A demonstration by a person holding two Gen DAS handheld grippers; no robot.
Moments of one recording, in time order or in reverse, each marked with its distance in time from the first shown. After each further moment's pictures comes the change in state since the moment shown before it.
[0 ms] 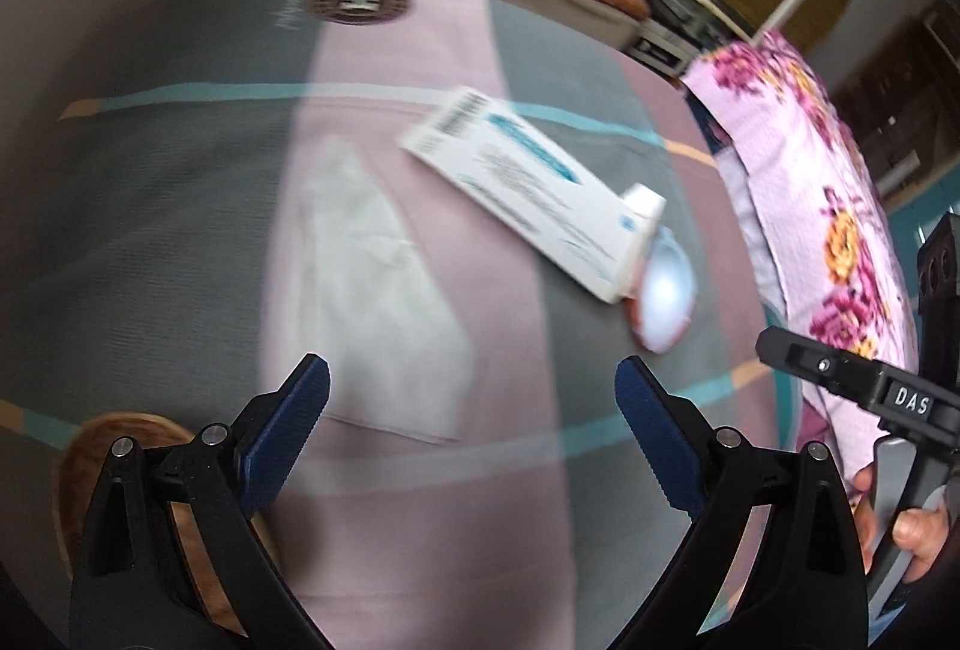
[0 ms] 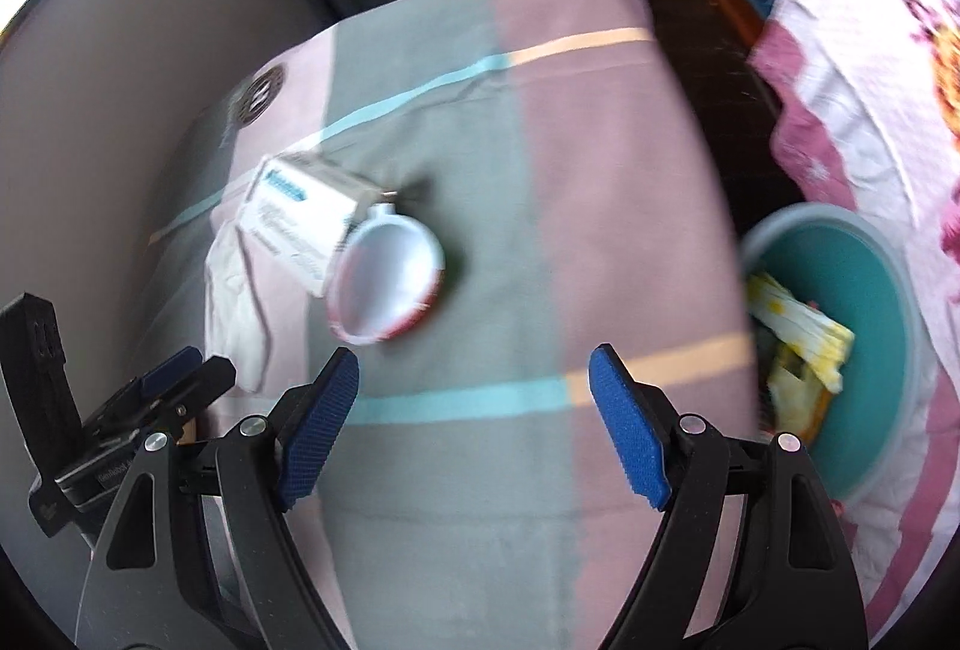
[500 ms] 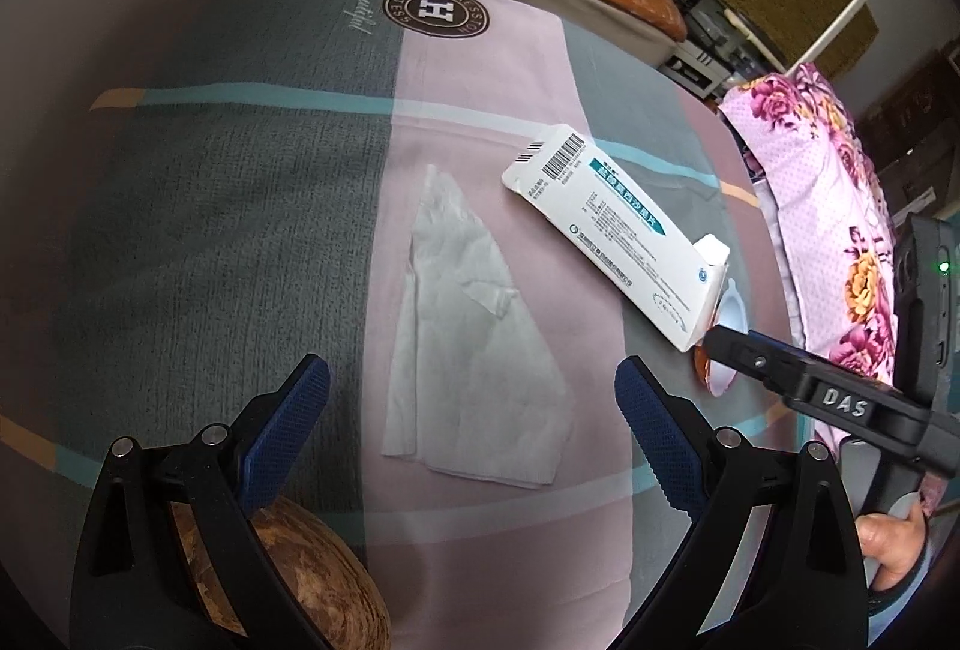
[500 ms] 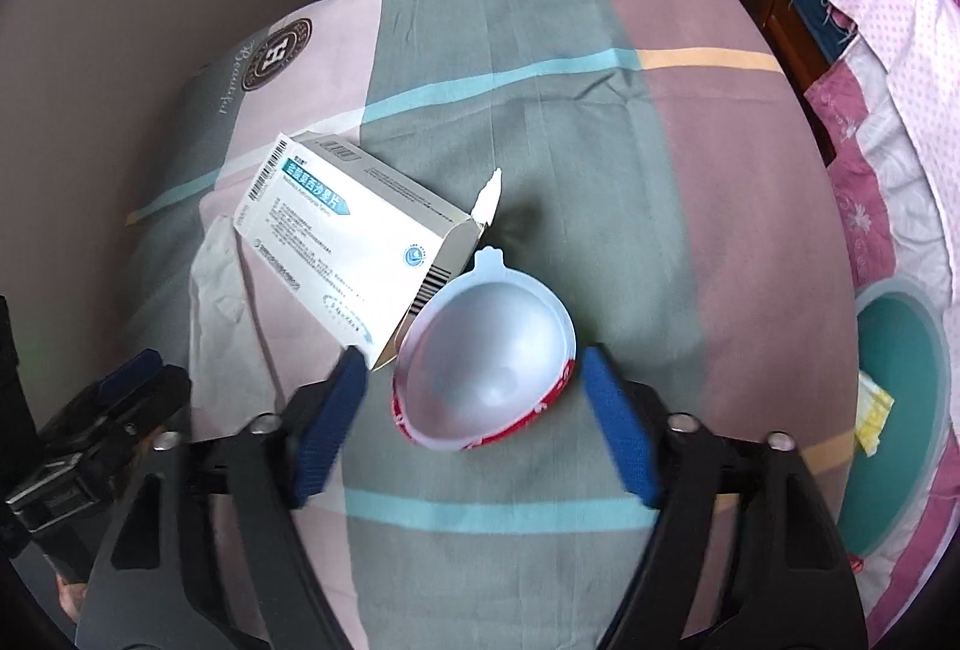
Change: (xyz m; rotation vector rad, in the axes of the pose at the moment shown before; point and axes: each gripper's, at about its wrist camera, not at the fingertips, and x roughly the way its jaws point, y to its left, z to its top) left arm 0.003 0.035 0.017 -0.057 0.002 0.024; right arm 0.057 0.051 0.025 -0.076 0.035 -0.056
